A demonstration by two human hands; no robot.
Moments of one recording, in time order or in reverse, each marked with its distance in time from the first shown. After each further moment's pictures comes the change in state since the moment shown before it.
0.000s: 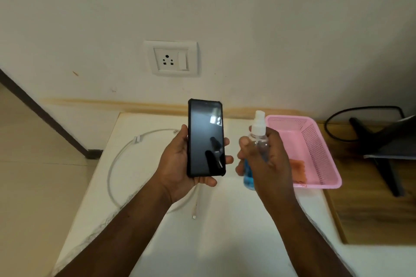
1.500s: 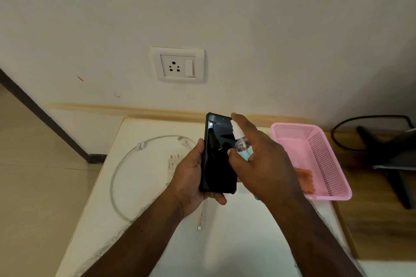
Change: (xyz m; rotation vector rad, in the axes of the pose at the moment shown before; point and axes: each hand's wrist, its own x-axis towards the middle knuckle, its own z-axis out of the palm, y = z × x) left_hand 0.003 -0.012 -0.004 0.110 0.090 0.011; right_hand 0.023 -0.011 0.016 -0.740 -0.172 -0.276
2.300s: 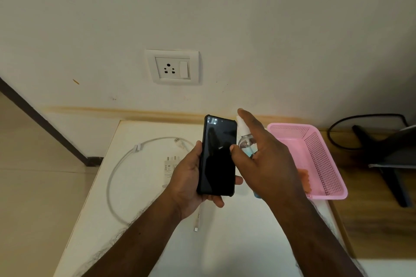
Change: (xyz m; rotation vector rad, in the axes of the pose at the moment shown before) left_hand 0.001 -0.003 0.006 0.012 -0.002 -0.009; right_hand -0.002 0.006 -0.011 0.057 0.039 0.042
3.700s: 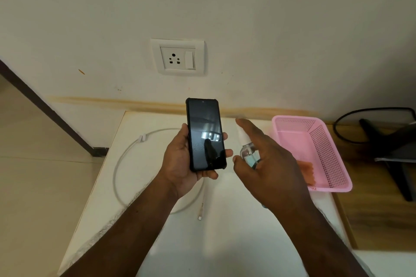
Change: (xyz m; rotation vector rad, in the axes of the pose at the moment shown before) left_hand 0.005 0.015 -0.017 -0.153 -0.014 0.062; right_hand -0.026 0.007 0.005 -0.060 -0.032 -0.069
